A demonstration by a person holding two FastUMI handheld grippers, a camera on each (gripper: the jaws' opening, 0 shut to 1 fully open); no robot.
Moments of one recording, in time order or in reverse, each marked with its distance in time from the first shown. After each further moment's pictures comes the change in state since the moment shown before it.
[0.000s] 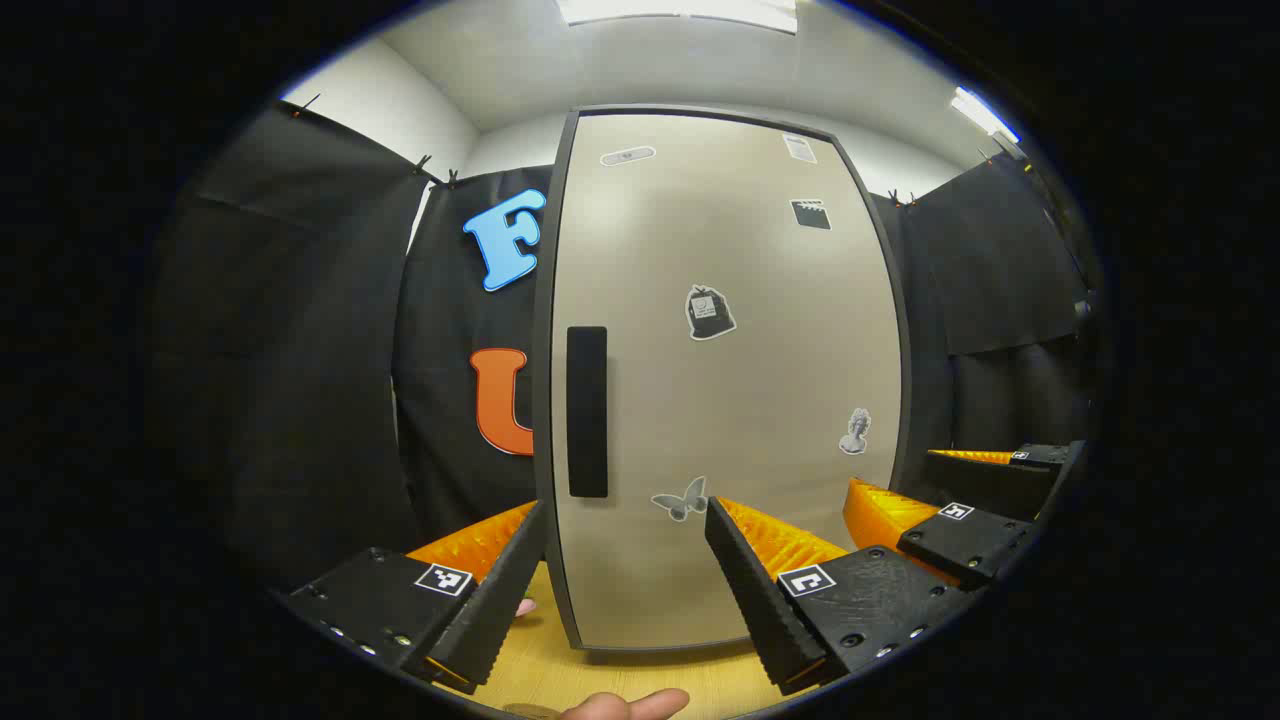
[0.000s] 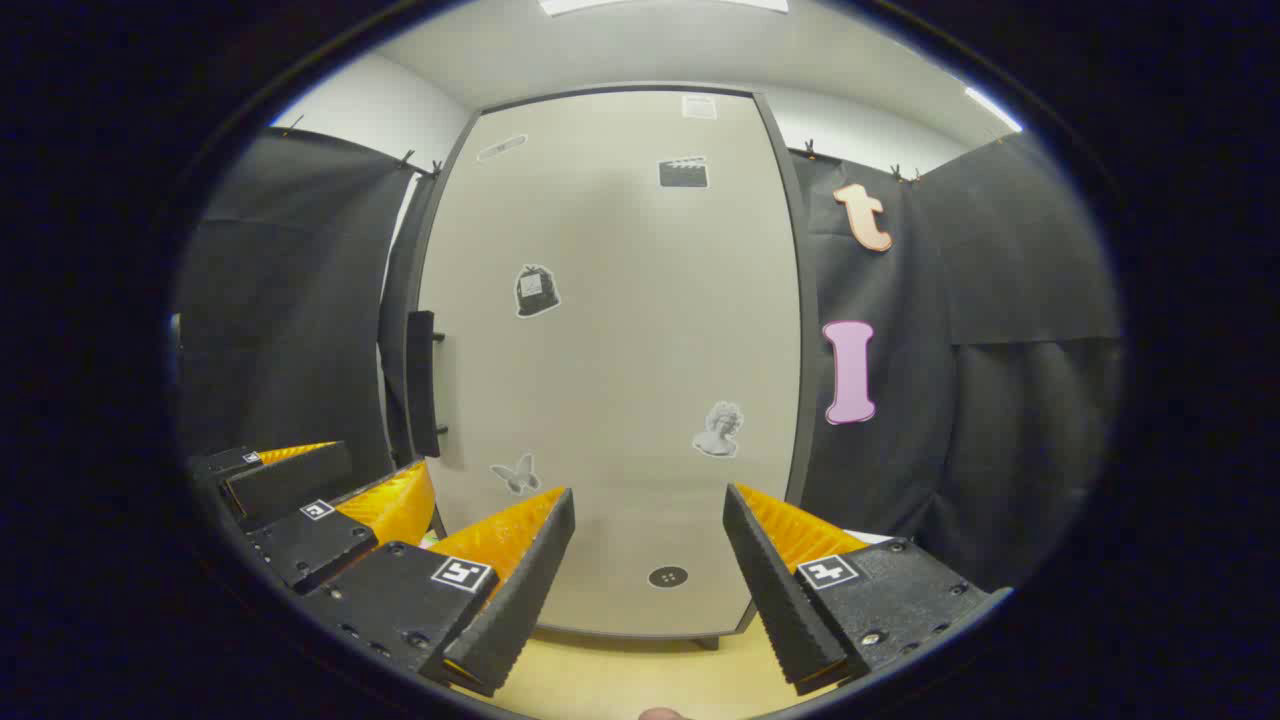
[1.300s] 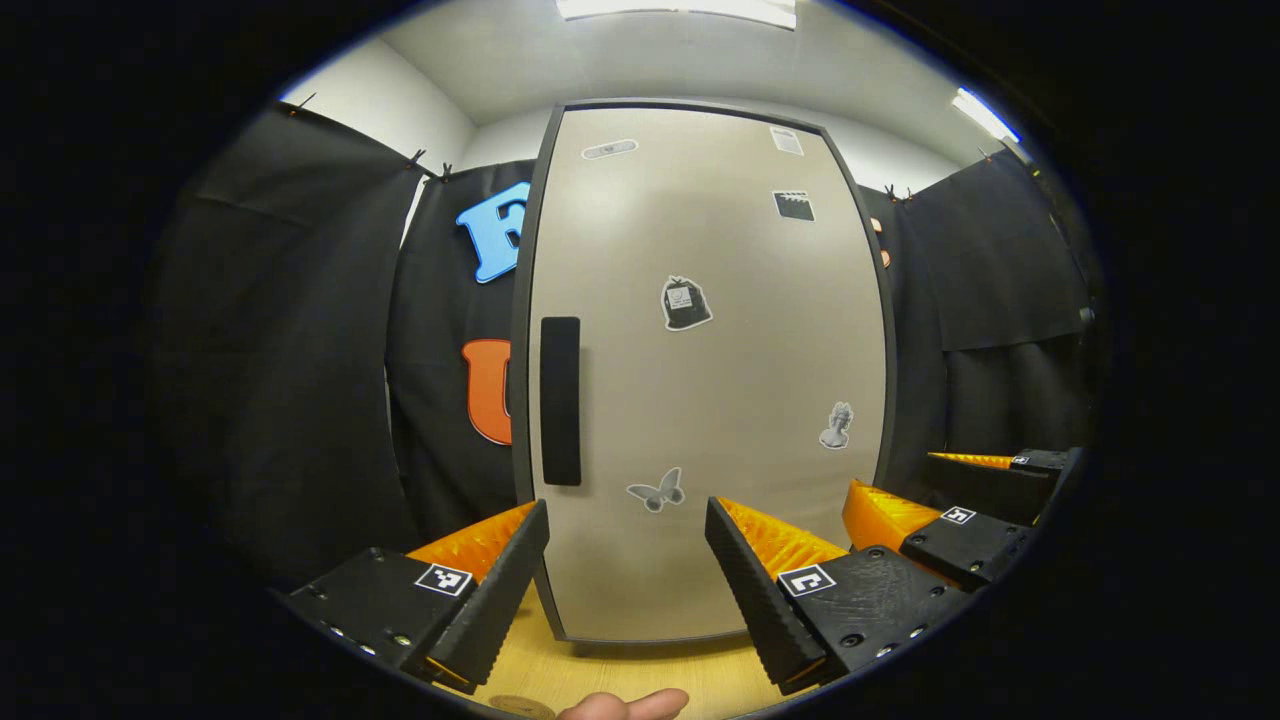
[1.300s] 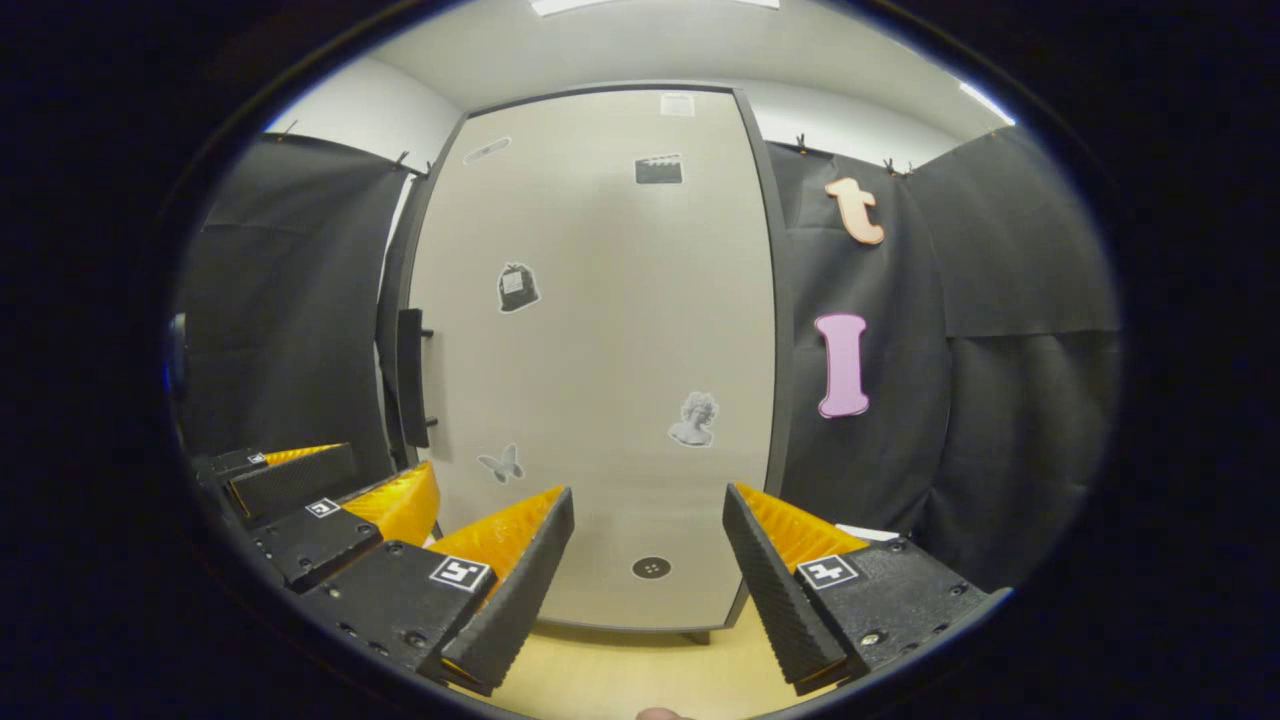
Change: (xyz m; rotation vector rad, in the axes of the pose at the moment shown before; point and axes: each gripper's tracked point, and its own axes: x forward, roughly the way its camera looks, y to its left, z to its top) left arm -0.004 -0.014 -0.005 -0.008 0.031 -0.008; right arm -0.007 -0.015 -0.007 0.018 0.023 0.004
